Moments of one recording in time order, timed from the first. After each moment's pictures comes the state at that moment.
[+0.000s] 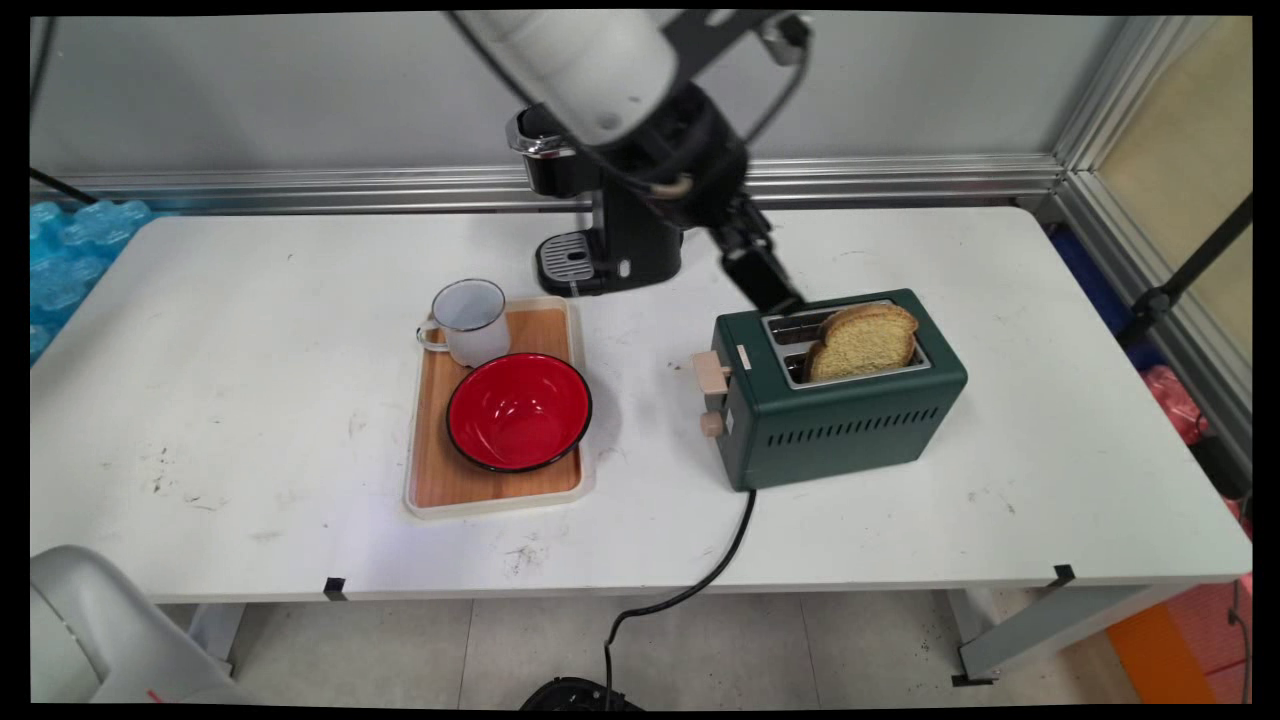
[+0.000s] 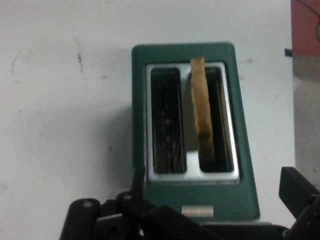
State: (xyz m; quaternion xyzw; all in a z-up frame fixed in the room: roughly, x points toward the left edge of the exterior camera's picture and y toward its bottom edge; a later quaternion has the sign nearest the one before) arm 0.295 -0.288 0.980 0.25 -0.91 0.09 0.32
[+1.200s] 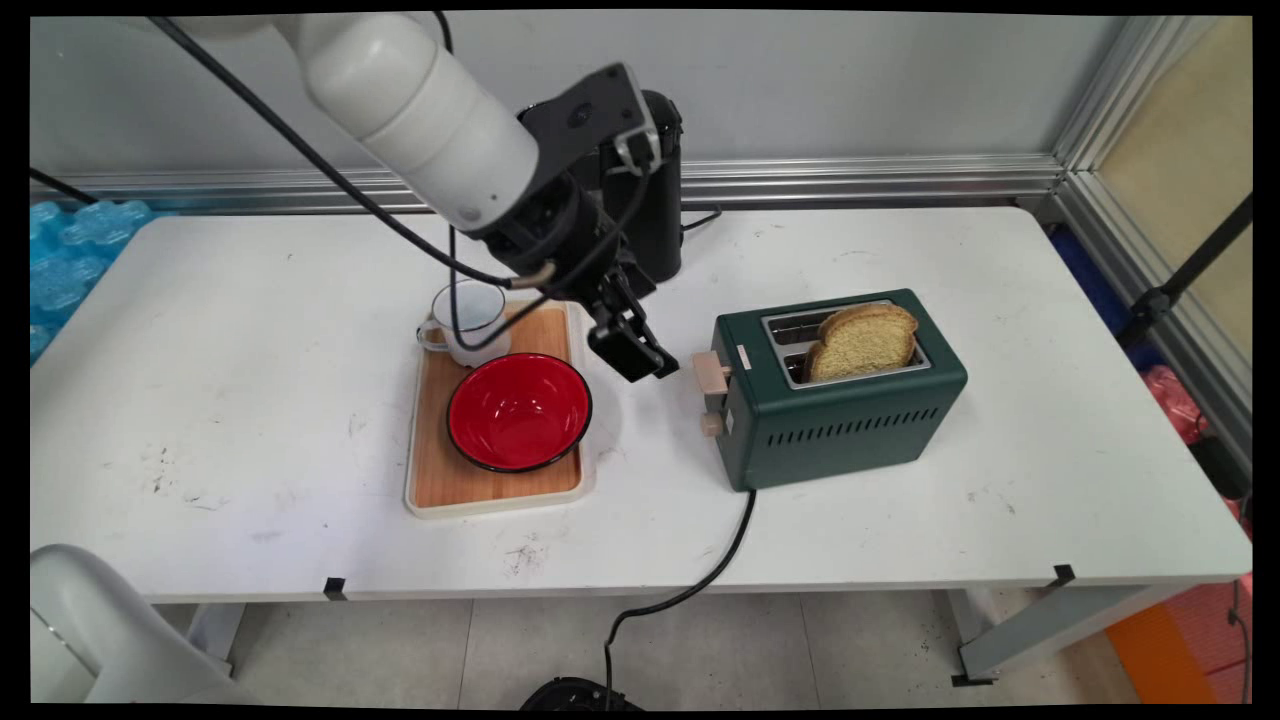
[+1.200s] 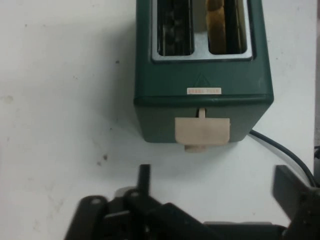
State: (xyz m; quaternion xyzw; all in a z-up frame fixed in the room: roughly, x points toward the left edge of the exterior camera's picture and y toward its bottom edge) arm 0.348 -0.236 0.936 0.27 -0.92 0.10 0.27
